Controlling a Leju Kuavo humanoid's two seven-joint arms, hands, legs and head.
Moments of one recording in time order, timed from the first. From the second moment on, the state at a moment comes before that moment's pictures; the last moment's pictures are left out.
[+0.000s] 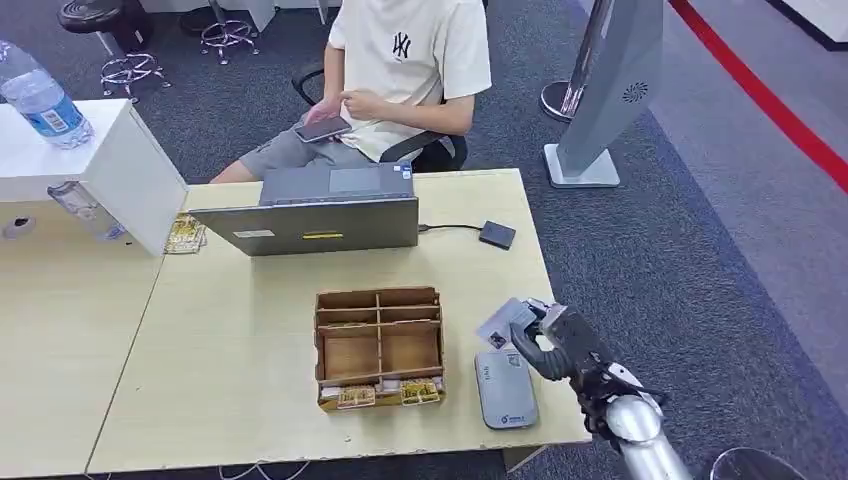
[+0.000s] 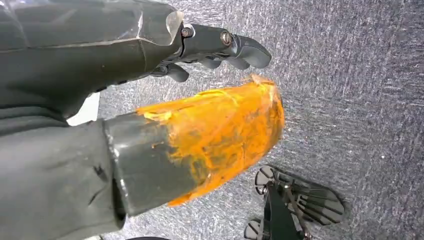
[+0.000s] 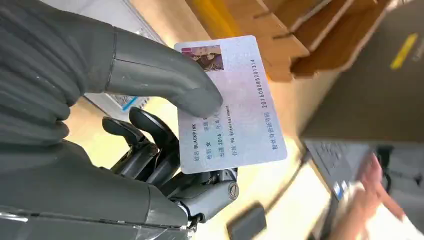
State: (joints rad) left arm -0.07 -0.14 1.02 -0.23 -0.89 0.09 -0.01; right arm -0.10 -0.12 0.09 -1.30 0.17 0.09 -0.29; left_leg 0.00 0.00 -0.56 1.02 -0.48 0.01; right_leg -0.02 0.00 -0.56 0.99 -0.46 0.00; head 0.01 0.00
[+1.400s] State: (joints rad) left arm -0.07 -0.13 1.06 -0.23 -0.89 0.09 -0.03; right arm -0.14 -0.29 0.25 -1.29 0.25 0.29 -0.35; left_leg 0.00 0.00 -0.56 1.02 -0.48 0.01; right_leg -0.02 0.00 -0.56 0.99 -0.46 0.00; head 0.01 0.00
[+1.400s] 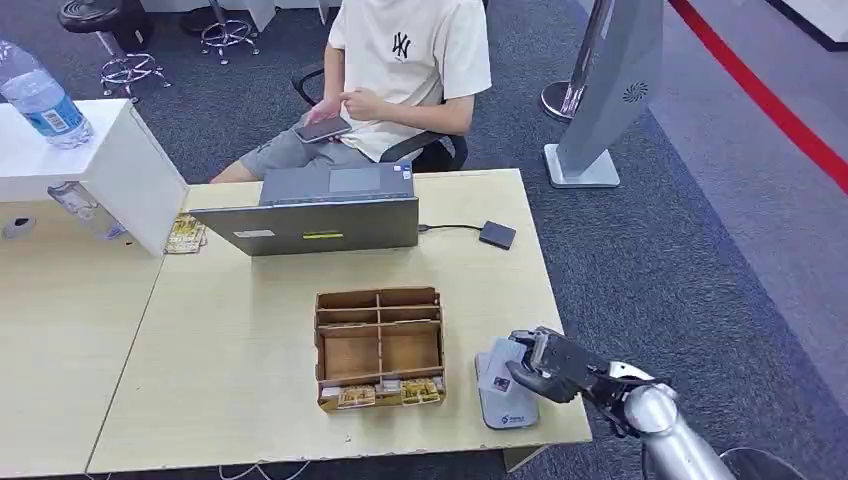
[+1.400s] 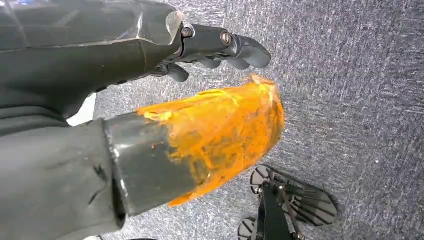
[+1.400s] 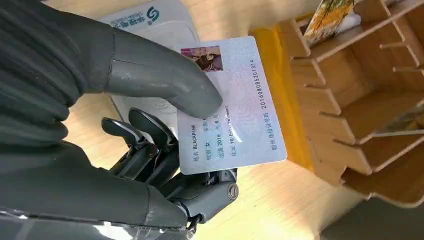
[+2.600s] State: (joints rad) left arm -0.07 -0.14 1.07 -0.23 -0.91 0.07 0.01; right arm -0.21 -0.33 0.25 -1.15 0.32 0.24 -0.33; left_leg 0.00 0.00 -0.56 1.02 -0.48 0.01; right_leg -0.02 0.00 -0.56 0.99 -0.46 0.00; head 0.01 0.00
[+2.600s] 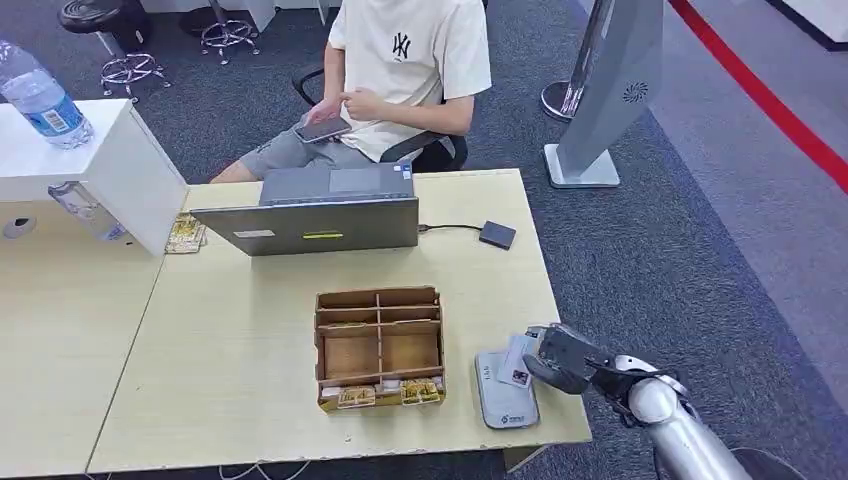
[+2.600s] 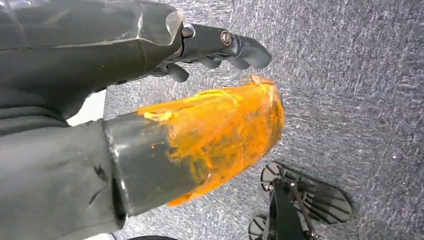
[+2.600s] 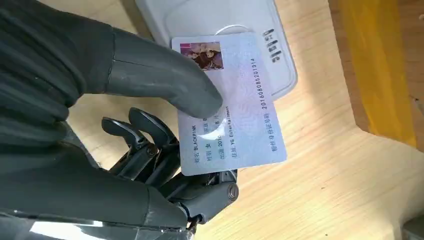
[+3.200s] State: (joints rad) left arm -0.07 -0.14 1.08 -0.23 -0.91 0.08 -0.02; right arm -0.17 -0.34 0.25 -1.21 0.31 0.26 -0.34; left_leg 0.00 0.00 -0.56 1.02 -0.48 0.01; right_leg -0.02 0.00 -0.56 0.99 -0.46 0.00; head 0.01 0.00
